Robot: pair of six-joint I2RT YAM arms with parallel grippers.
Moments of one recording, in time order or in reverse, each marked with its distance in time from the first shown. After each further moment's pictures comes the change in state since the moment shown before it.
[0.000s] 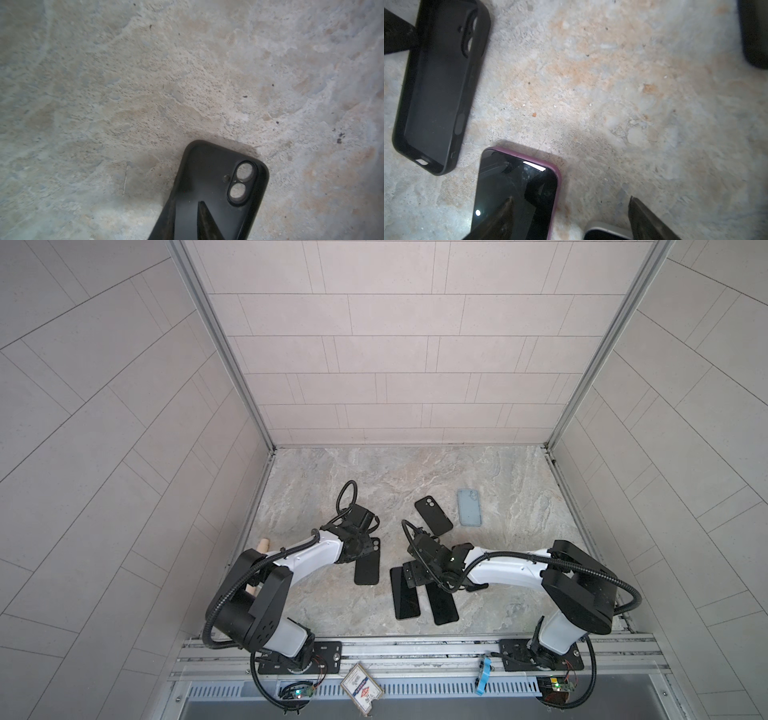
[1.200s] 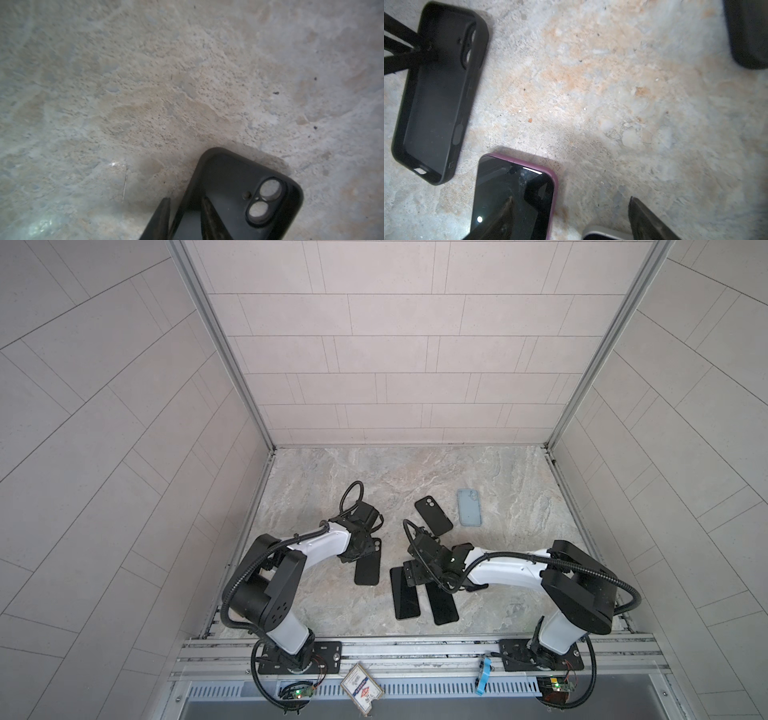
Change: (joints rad) left arm 0.000 0.114 0.078 -0.079 -0.001 -0.023; right arm 0.000 0.000 -0.008 0.015 0.022 0.026
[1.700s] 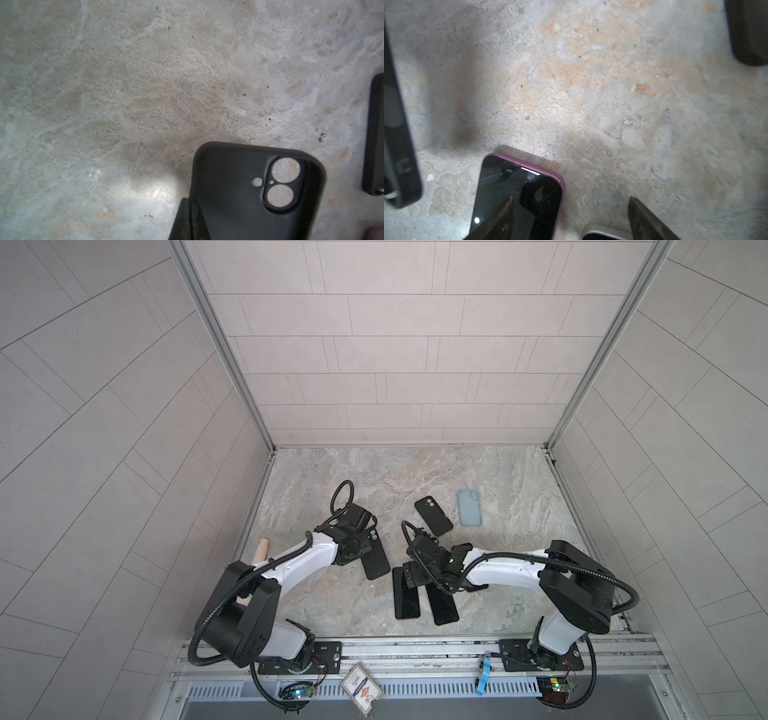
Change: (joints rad) left arm 0.001 -0.216 -0.086 -0.001 0.035 -0.078; right arm 0.012 0.013 0.009 -0.018 0.020 0.003
